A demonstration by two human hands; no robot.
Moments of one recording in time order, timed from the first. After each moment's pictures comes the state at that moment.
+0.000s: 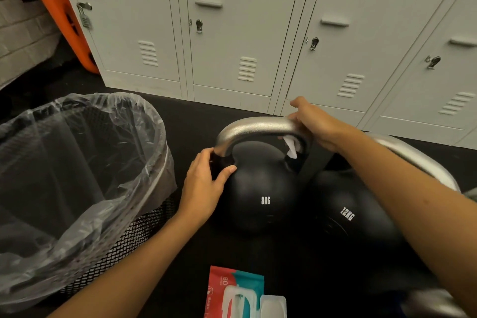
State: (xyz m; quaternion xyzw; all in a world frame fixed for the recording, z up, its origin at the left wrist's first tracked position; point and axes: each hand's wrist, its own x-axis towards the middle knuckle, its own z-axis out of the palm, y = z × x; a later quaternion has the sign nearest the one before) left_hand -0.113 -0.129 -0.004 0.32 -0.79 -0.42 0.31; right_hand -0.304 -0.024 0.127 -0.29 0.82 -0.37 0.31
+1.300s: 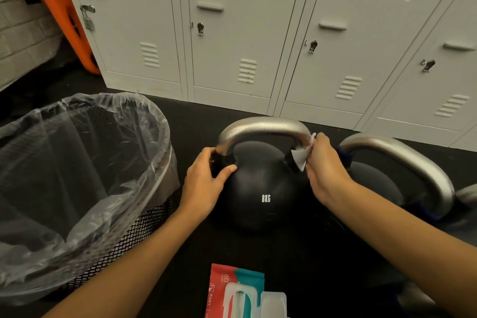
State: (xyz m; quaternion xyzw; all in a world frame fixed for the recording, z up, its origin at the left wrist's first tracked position) left_hand -0.109 -0.128 0.004 0.32 -0.78 -0.45 0.30; right_hand -0.259 0.008 0.081 -0.01 0.75 -0.62 0.25
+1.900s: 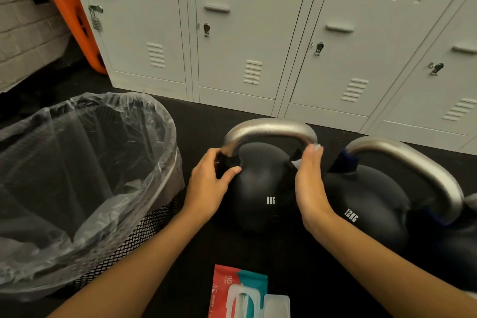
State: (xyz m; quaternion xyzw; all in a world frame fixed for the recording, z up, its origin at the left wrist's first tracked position) left_hand -0.108 -0.130 0.002 0.31 -0.78 -0.45 0.30; right_hand -0.217 0.011 0.057 -0.10 0.77 -0.59 0.23
